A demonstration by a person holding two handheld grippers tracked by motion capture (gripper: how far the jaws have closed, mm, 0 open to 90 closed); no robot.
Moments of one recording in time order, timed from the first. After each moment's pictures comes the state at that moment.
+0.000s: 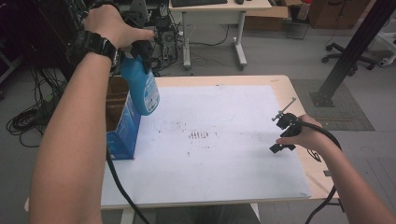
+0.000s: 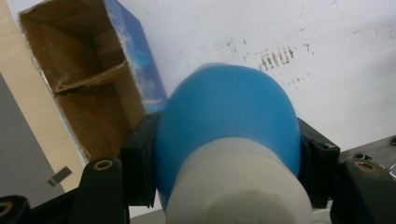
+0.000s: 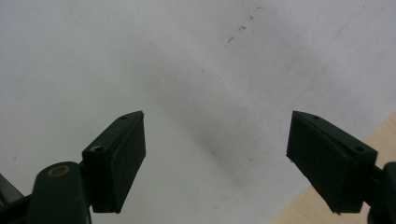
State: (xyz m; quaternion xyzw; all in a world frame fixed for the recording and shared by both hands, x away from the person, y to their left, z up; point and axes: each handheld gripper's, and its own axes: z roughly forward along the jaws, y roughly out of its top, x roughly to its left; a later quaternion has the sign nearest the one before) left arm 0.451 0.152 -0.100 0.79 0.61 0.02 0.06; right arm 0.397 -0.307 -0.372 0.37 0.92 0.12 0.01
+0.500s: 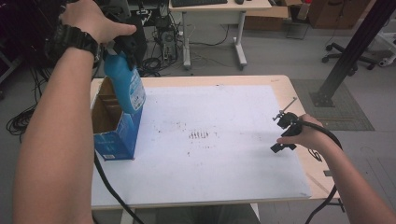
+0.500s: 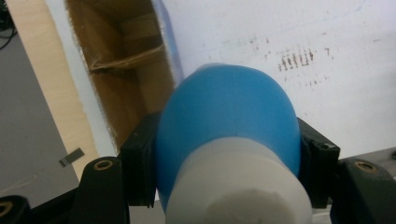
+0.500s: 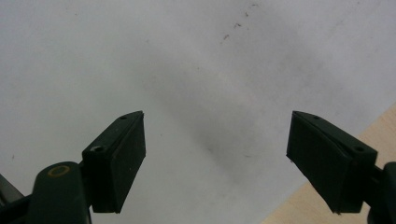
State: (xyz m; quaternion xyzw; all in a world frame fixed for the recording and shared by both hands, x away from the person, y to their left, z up) left arm 0.446 0.185 -0.089 0.77 0.64 0.03 0.04; right arm 0.398 -0.309 -0.372 0.38 0.92 0.12 0.01
